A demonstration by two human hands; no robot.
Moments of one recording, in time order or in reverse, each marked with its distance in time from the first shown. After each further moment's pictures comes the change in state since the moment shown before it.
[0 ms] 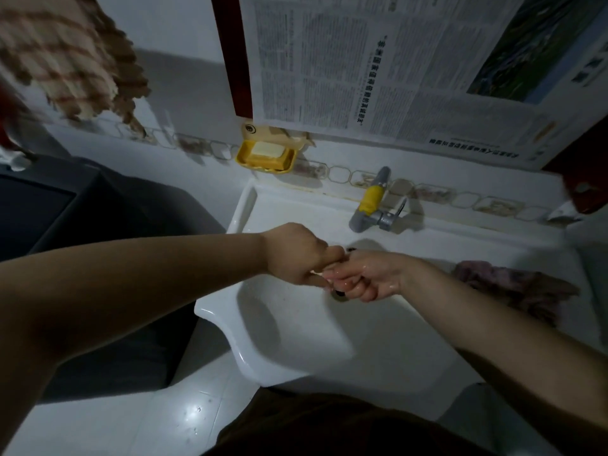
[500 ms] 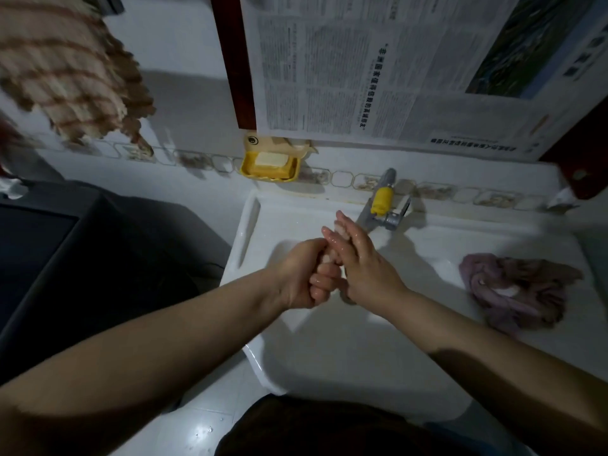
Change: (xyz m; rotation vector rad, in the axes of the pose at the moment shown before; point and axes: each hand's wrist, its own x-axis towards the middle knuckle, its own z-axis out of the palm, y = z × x) left_hand -0.005 0.036 -0.029 -2.230 -0.003 -1.219; right_hand 0.040 0.030 0.028 -1.288 1.124 -0.930
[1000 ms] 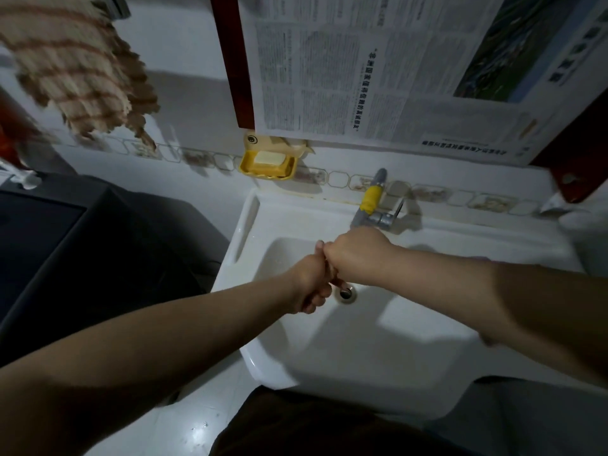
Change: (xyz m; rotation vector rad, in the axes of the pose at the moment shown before) left_hand 0.015 -0.036 0.024 0.444 0.284 0.033; right_hand 0.043 -0.014 -0.055 -0.501 -0.730 -0.134
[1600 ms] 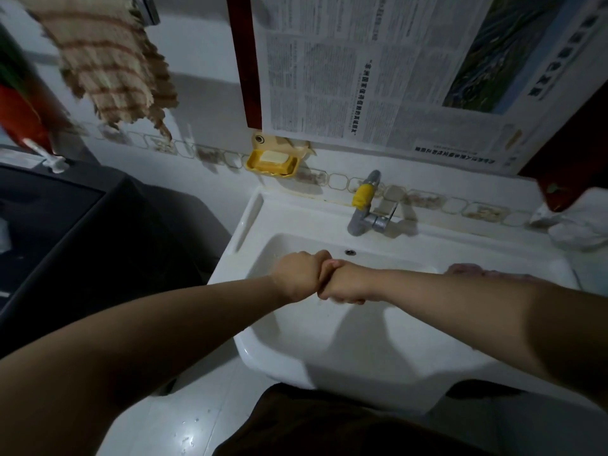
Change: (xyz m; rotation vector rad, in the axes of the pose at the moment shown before) left_hand 0.006 -0.027 0.011 0.947 0.439 0.596; right_hand -0.027 -0.020 0.047 1.157 -0.322 0.289
